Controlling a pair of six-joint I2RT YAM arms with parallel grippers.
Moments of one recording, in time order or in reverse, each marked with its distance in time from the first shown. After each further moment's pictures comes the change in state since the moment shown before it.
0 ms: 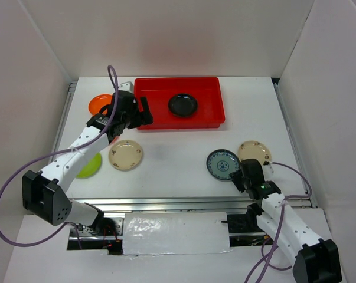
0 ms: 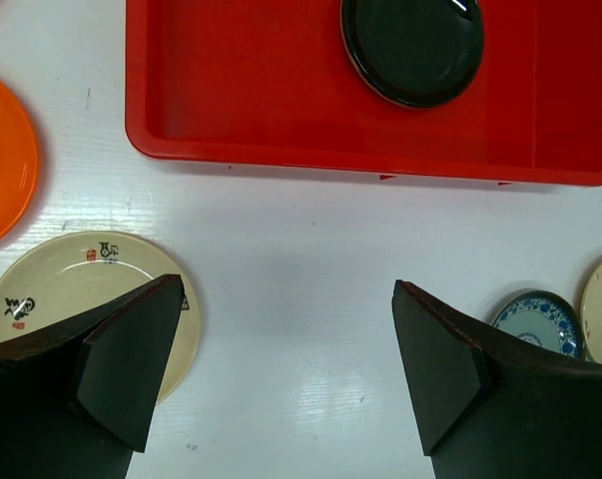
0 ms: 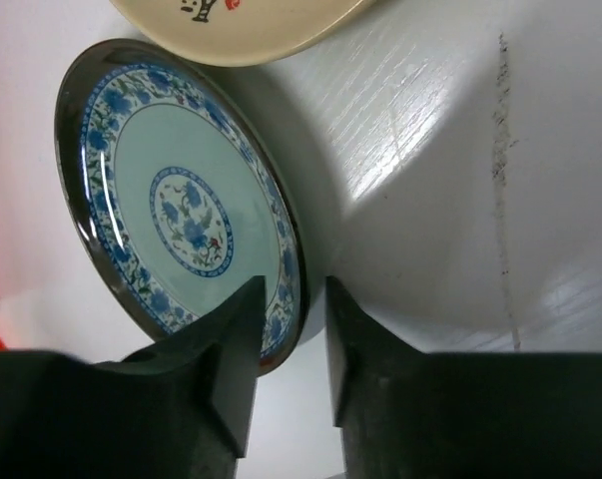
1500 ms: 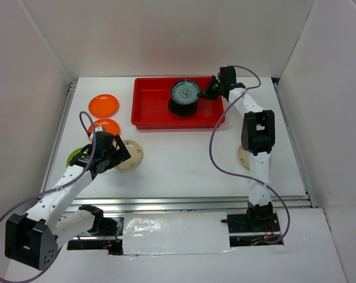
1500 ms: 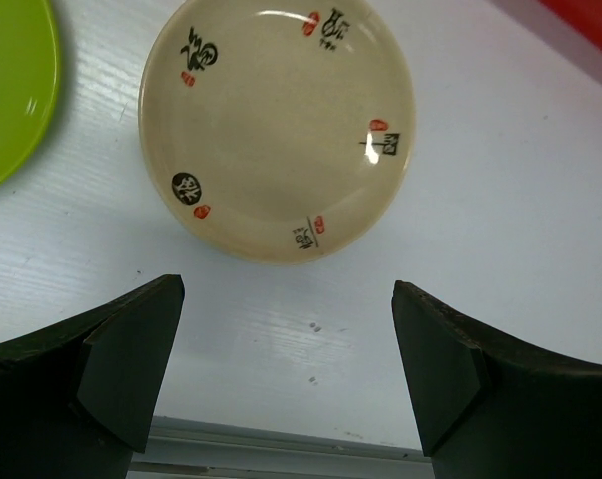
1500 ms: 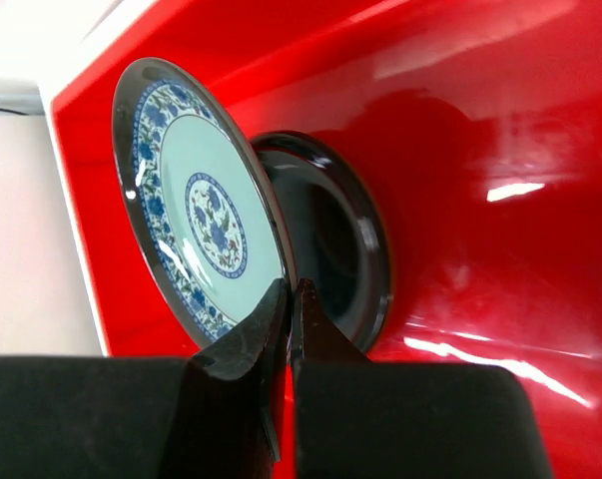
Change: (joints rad) left arm 0.148 -0.413 -0.568 -0.072 0.000 -0.212; right arm -0.116 1.687 1.795 0.133 -0.583 -0.552
